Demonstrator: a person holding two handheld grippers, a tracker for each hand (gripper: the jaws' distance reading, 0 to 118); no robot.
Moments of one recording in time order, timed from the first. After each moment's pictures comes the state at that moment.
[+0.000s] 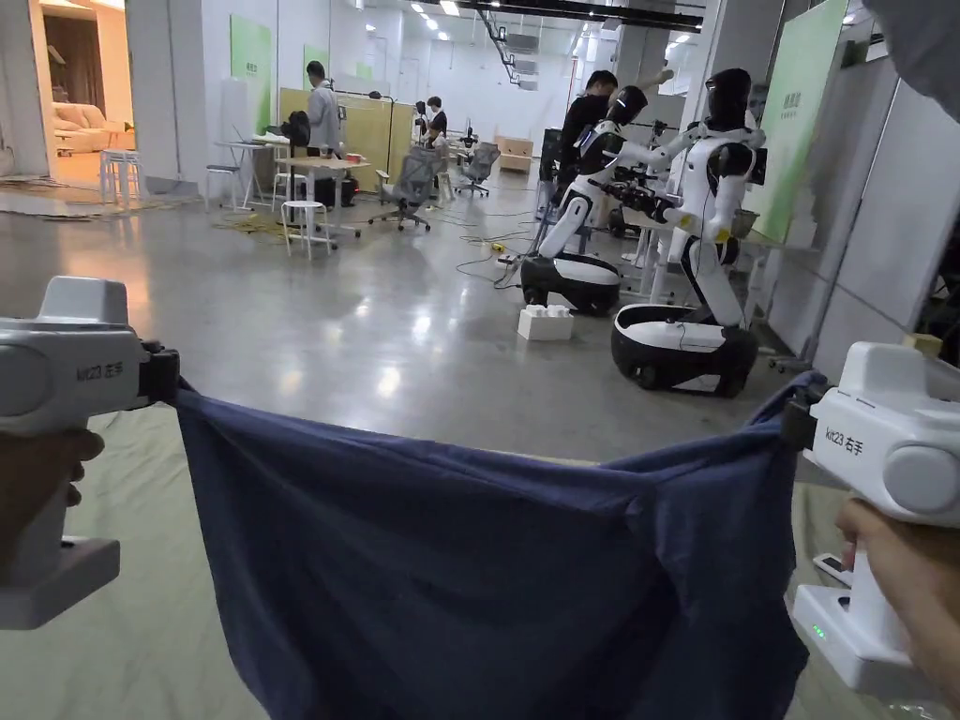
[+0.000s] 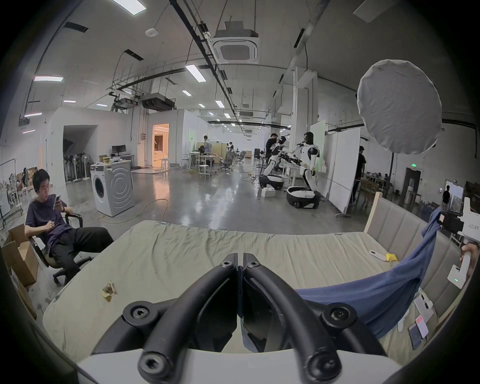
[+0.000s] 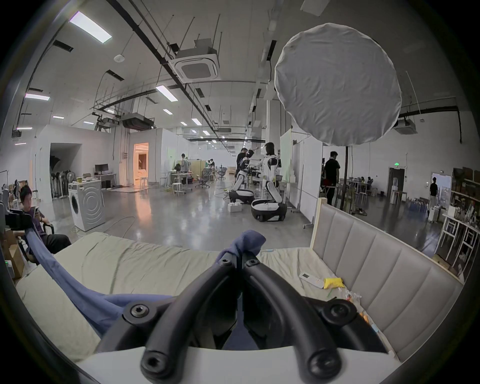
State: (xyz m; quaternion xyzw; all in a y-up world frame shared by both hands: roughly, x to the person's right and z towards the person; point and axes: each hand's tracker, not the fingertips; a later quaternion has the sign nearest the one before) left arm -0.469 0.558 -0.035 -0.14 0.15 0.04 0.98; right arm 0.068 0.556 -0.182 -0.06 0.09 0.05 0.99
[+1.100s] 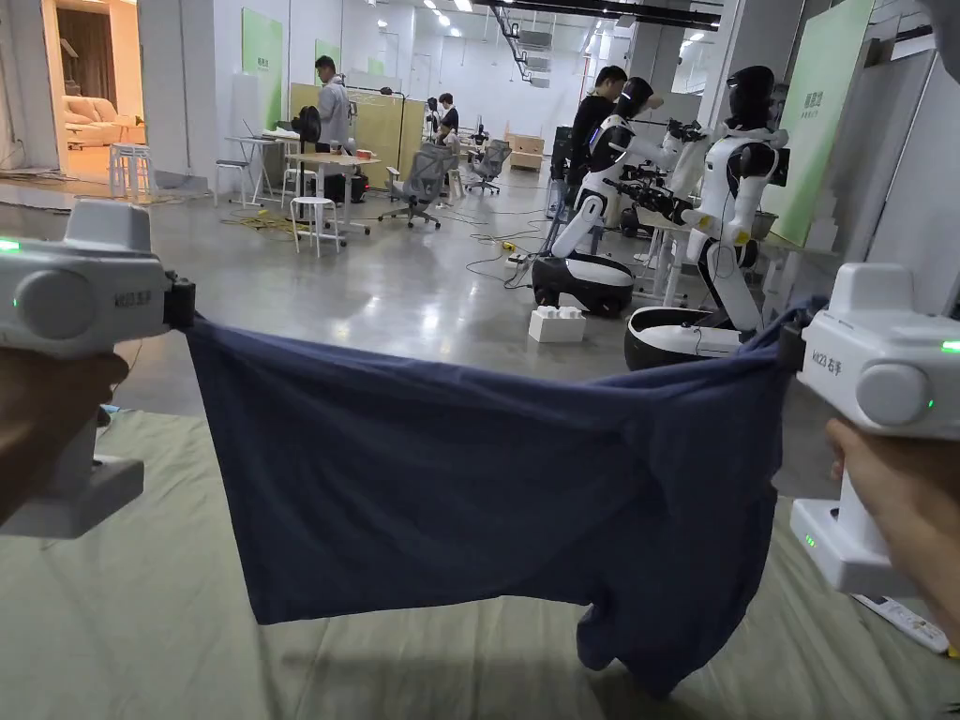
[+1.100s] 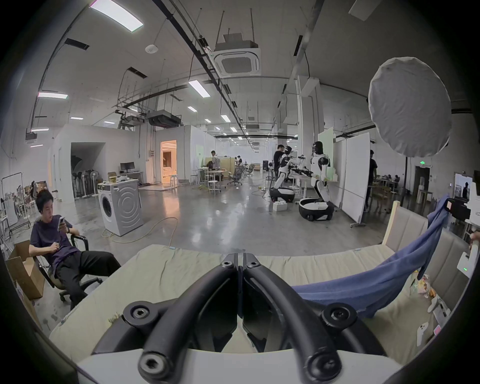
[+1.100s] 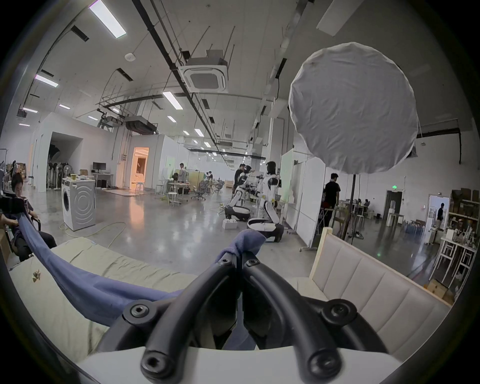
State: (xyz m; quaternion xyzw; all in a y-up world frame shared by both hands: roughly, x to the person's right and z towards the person) left arm -0.502 0.580 -0.119 -0.10 0.19 0.01 0.98; right arm 0.018 0.587 -0.269 0.00 0.08 0.10 0.99
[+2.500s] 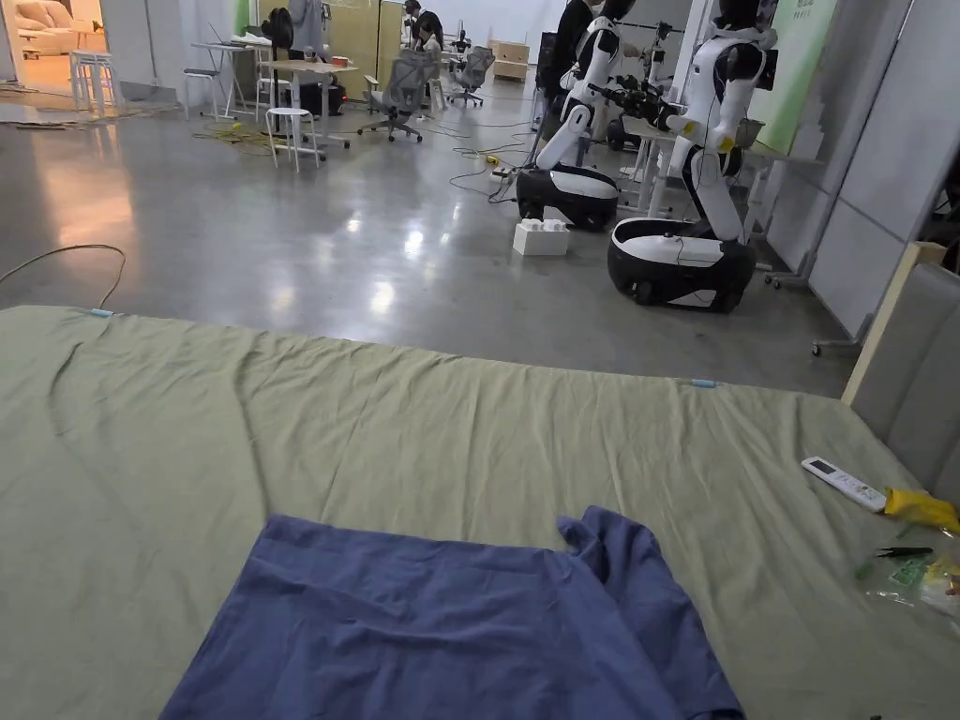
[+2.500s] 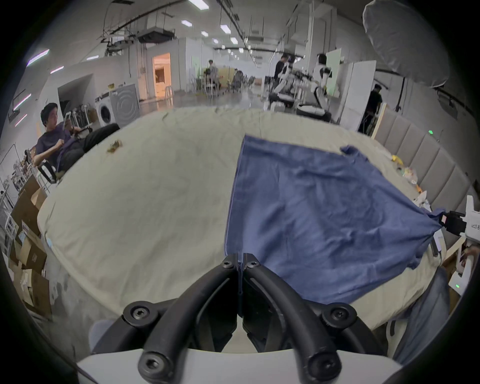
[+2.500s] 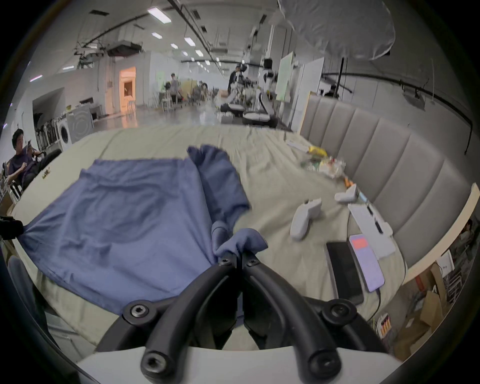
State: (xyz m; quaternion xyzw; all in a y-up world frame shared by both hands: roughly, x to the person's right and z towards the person) left arm -0.376 0.245 0.166 -0.39 0.15 0.09 0.90; right arm 0.124 0.249 0.026 -0.33 0.05 0.11 0.94
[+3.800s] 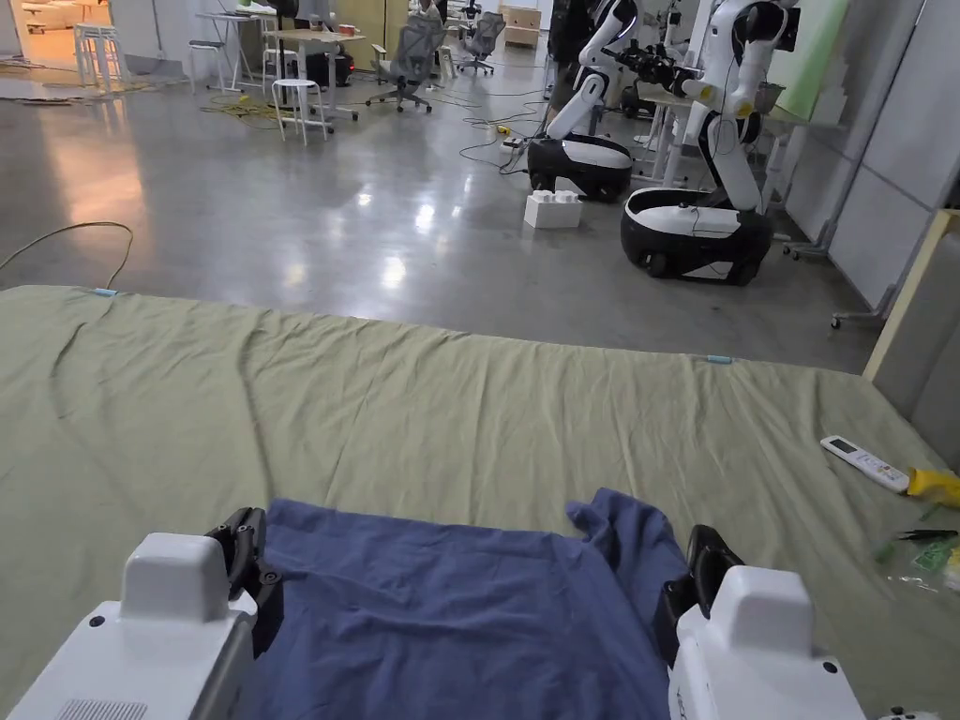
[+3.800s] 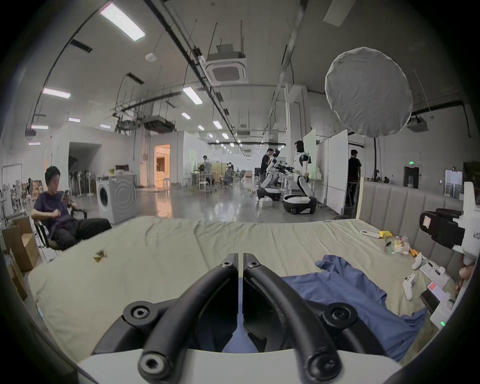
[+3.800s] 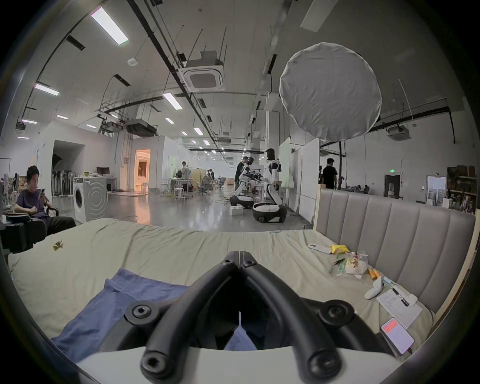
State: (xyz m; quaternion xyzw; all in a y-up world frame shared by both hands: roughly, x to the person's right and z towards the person) left arm -0.299 0.365 0.084 -0.08 0.16 0.01 0.98; right arm 0.007 0.359 -0.011 -0.01 0.09 0.06 0.99
